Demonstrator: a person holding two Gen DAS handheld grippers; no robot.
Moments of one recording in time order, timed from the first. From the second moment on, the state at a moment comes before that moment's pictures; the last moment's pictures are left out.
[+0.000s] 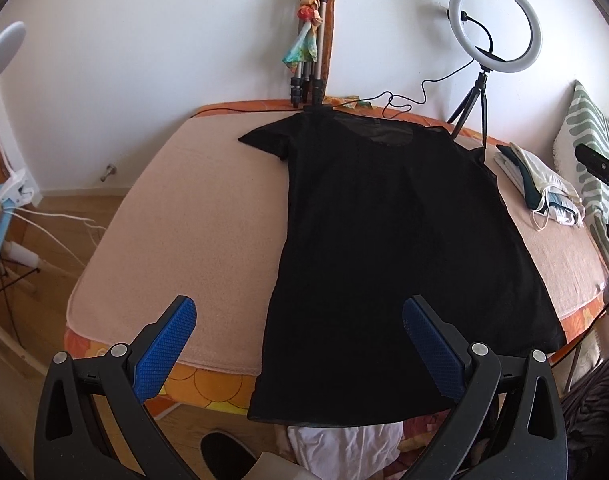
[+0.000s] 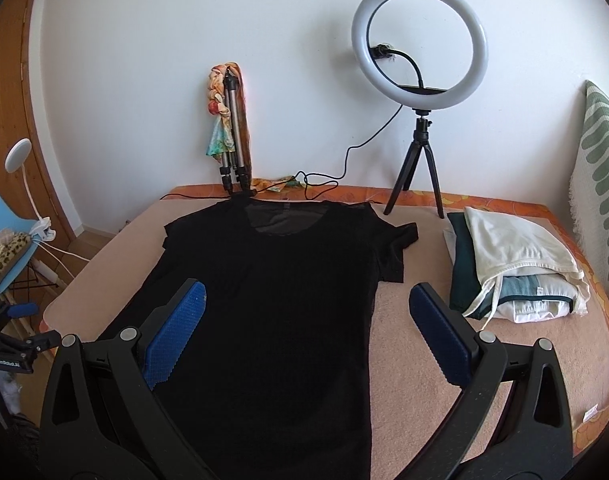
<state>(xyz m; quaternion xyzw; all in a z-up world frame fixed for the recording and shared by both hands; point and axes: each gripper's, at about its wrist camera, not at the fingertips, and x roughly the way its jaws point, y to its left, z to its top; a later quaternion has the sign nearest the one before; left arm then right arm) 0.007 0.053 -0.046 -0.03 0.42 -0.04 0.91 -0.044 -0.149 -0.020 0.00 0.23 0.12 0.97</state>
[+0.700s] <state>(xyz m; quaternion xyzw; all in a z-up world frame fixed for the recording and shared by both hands) 0.001 0.089 -0.112 -0.10 0.51 -0.07 0.85 0.089 0.062 0.016 -0.01 0.32 0.29 0.90</state>
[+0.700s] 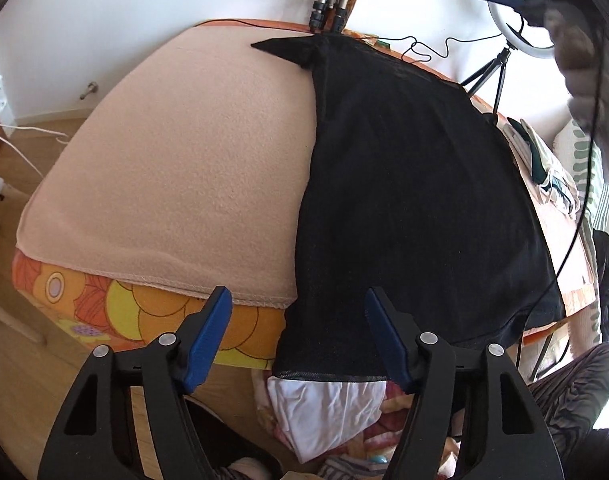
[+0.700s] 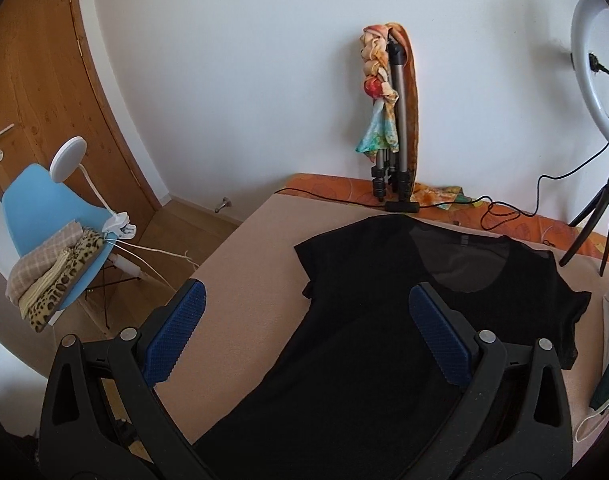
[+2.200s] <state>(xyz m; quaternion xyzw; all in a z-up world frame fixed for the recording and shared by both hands) 0.006 0.119 -0.127 -0.24 0.49 -0.17 0.82 0.295 0.254 -0.157 -0.18 0.47 0.20 0.84</state>
